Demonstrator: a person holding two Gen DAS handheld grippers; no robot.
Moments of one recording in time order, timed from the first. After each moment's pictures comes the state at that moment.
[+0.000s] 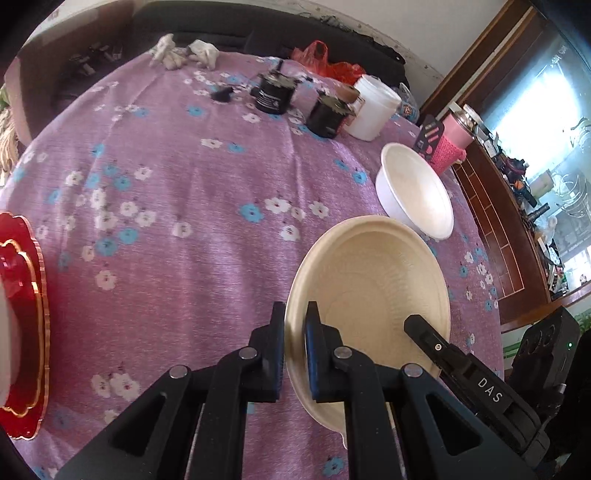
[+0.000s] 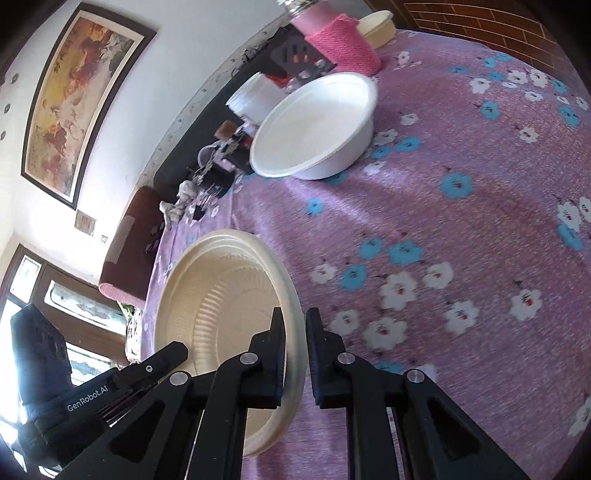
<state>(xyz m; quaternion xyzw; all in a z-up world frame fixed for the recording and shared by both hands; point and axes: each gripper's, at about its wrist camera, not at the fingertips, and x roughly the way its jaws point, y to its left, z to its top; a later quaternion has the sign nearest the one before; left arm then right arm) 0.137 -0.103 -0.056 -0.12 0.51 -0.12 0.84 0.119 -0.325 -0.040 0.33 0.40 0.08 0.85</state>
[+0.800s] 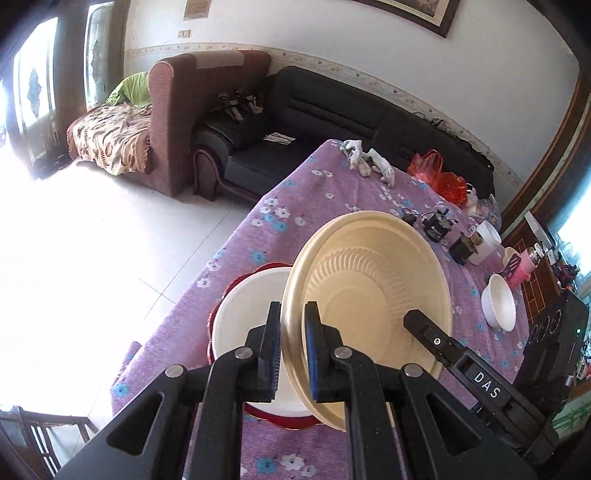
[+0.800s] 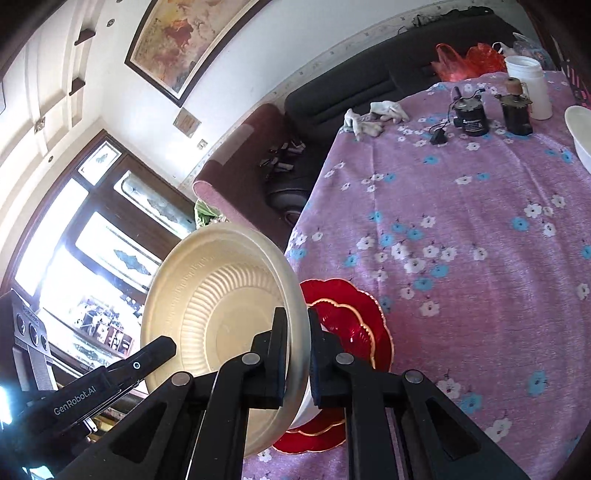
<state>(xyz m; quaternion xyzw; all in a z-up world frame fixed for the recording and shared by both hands) 0.036 0.166 0.041 -0.16 0.42 0.08 0.89 0.111 -0.025 0.030 0.21 0.40 0.30 0.84</state>
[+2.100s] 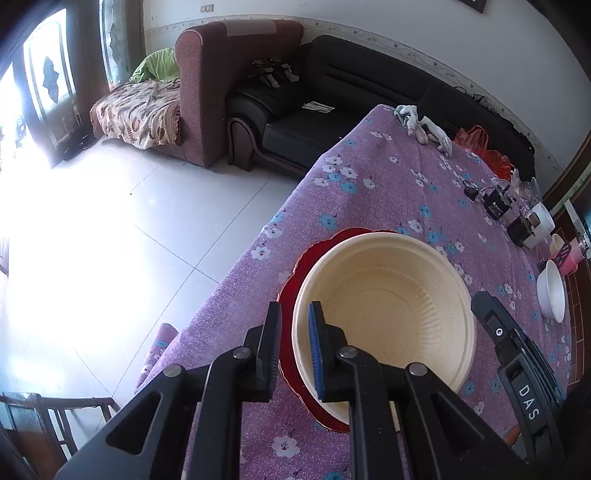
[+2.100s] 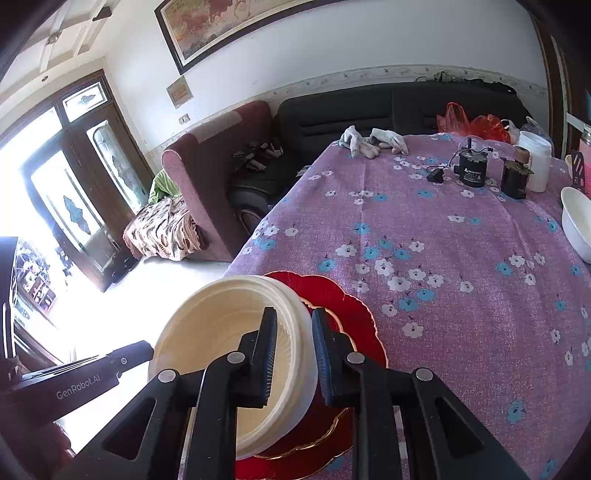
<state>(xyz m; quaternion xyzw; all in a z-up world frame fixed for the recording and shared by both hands) 0.045 0.207 -0.021 -0.15 0.47 0.13 0.86 0.087 0.037 0.015 0.05 0.36 0.23 0.90</state>
